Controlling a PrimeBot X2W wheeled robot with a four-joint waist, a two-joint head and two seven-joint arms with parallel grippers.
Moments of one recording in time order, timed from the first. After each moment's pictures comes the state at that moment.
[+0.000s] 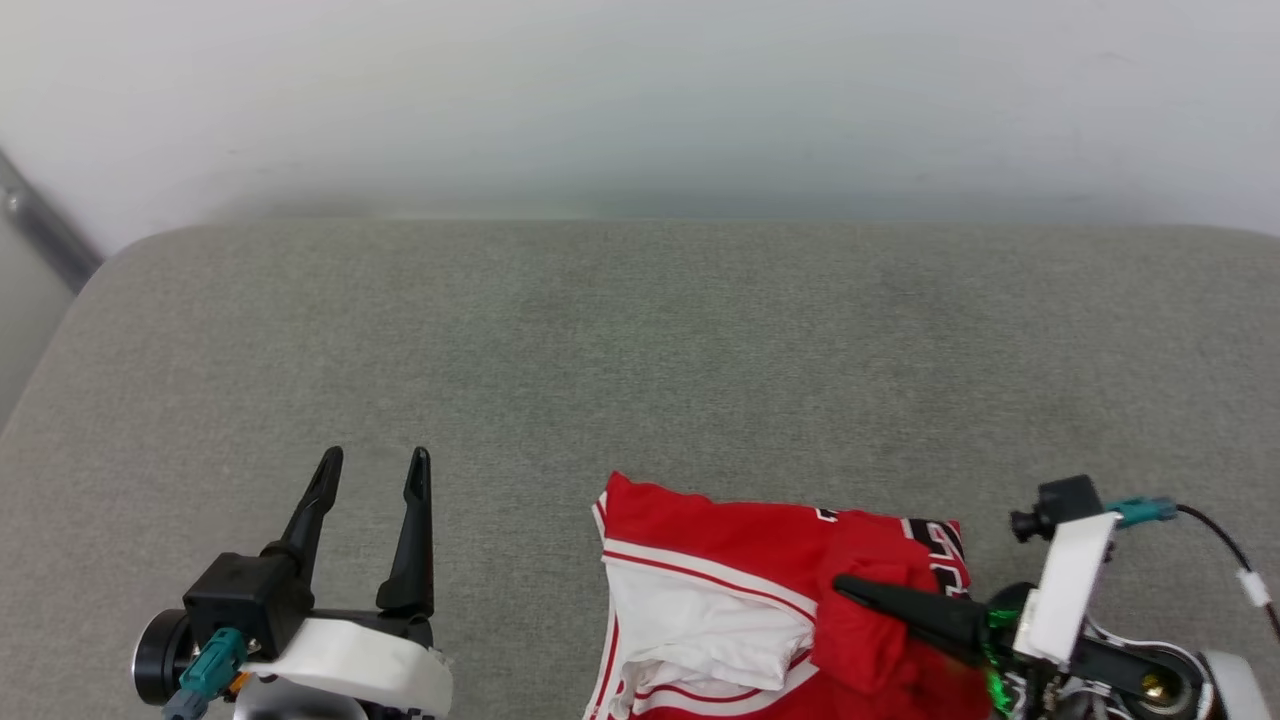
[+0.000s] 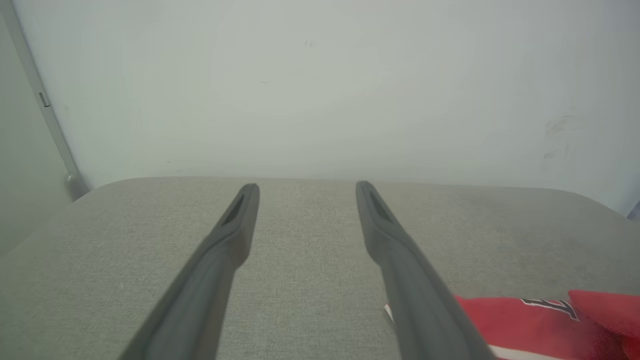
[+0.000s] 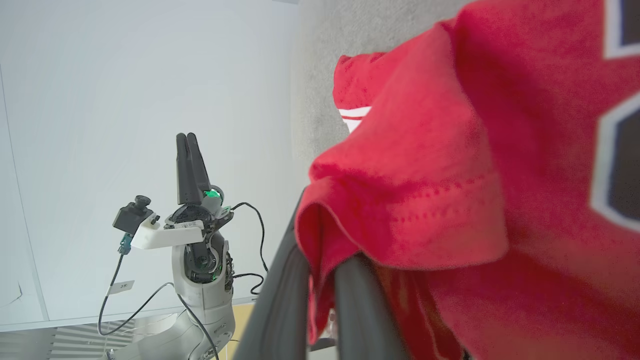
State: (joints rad) left arm -0.03 0.49 -0.44 -0.19 -0.58 0.37 -0.22; right arm -0.16 -0.05 -0.11 0.26 1.28 0.13 1.10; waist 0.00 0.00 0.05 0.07
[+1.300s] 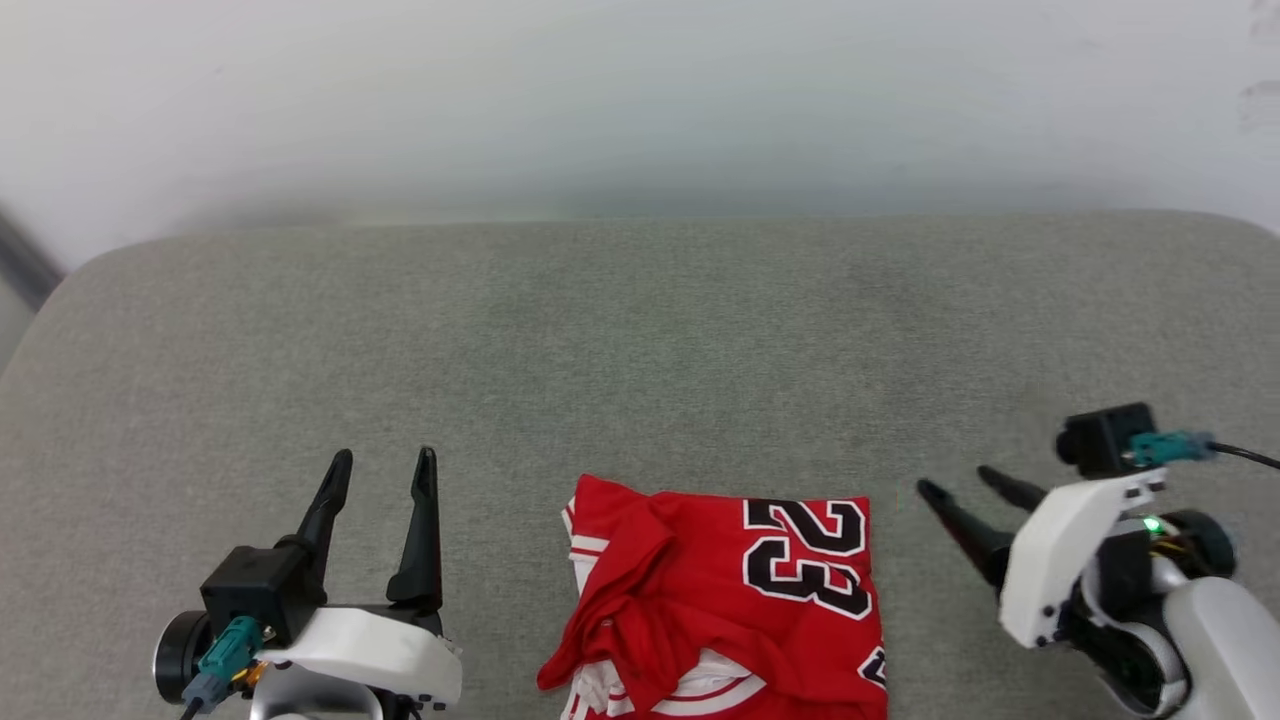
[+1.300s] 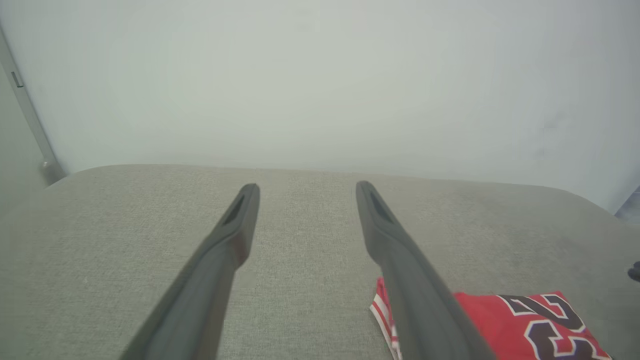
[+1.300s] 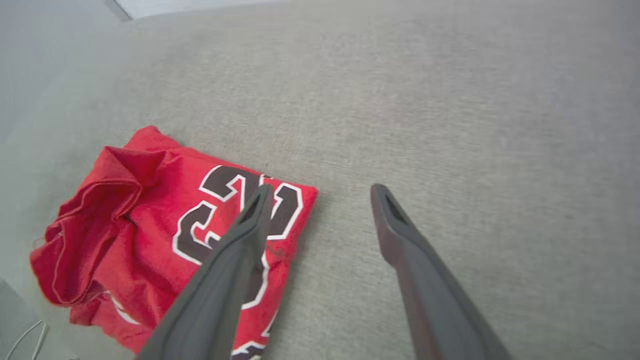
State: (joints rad) left arm -0.06 0.43 -0.44 -0.09 -0.59 0.34 -0.25; right arm -0.28 -0.34 0.31 0.27 0.61 0.13 0.40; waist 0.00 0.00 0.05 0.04
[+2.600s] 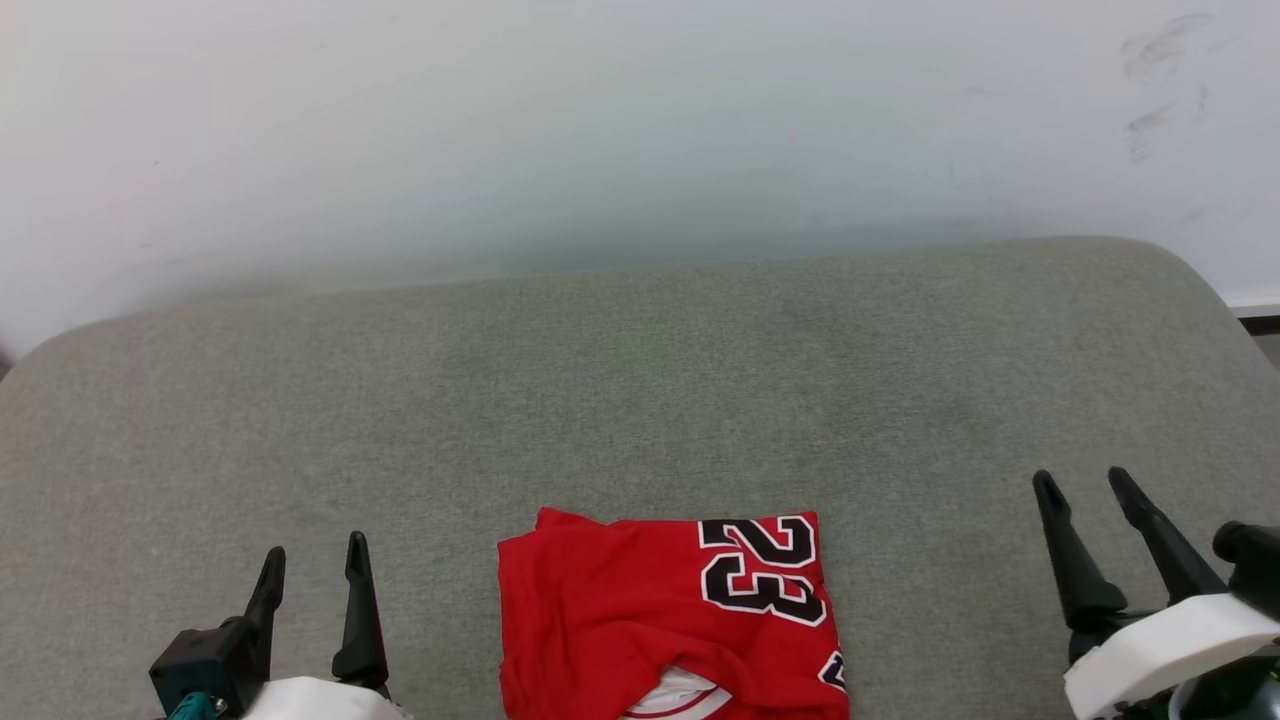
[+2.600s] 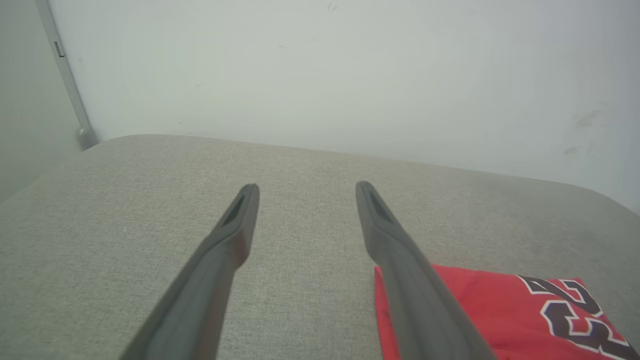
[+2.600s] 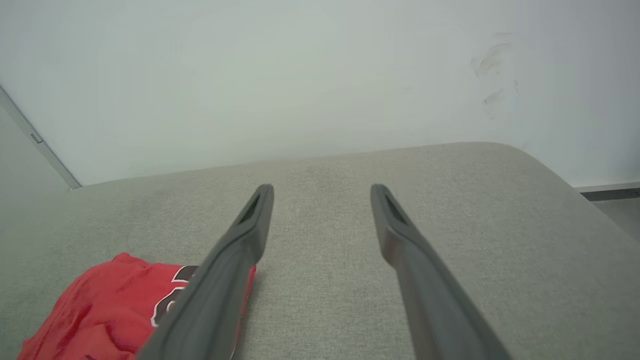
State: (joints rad) left arm 0.09 0.41 -0.34 -0.08 -0.61 0.38 -0.26; right arm 0.07 -0.13 -0.05 -0.12 0.31 0.13 0.11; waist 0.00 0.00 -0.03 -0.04
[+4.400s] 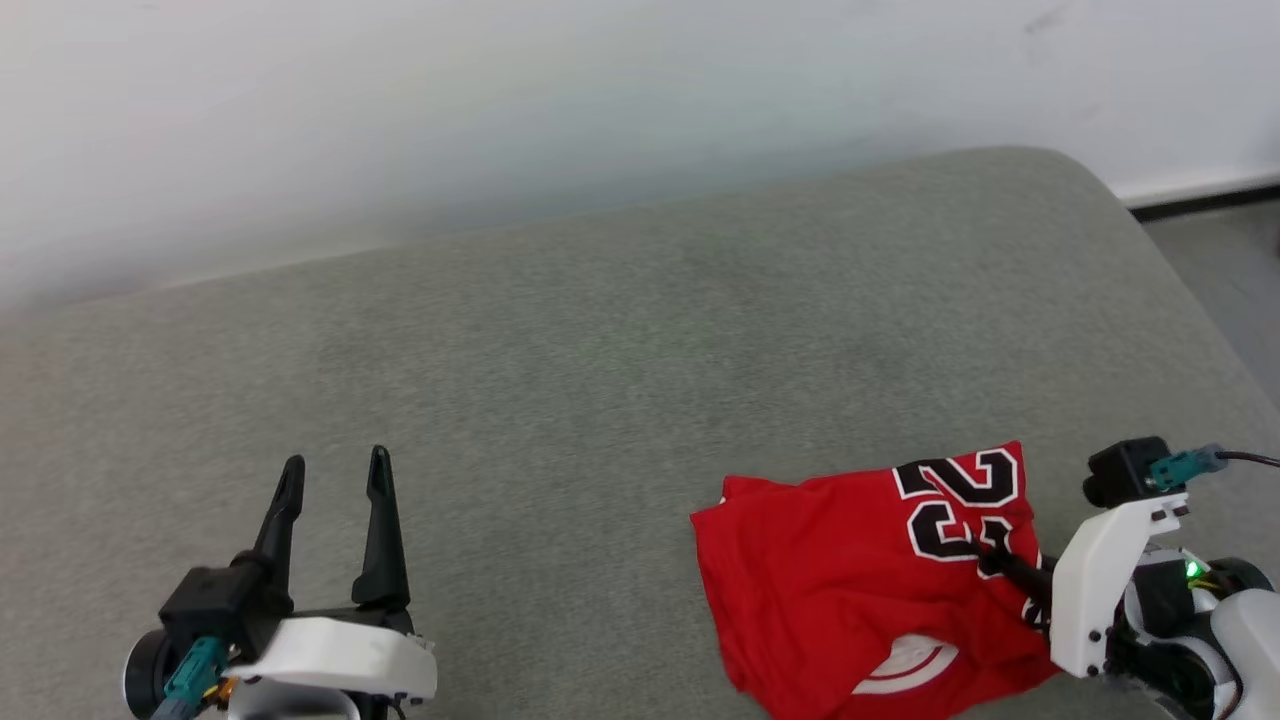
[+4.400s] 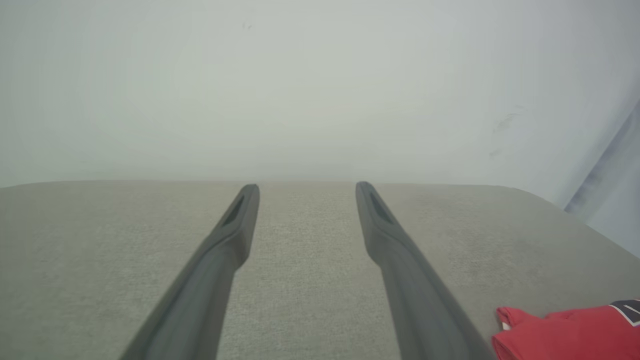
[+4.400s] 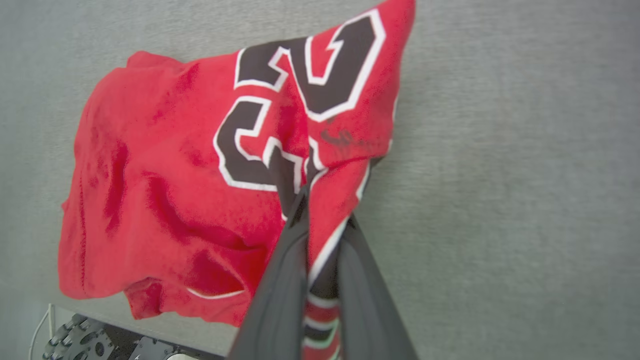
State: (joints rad) left arm 0.02 0.30 -0.25 -0.07 -0.47 0.25 -0.26; right arm -0.27 -0.46 0.38 0.37 0.77 0.13 0.53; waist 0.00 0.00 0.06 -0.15
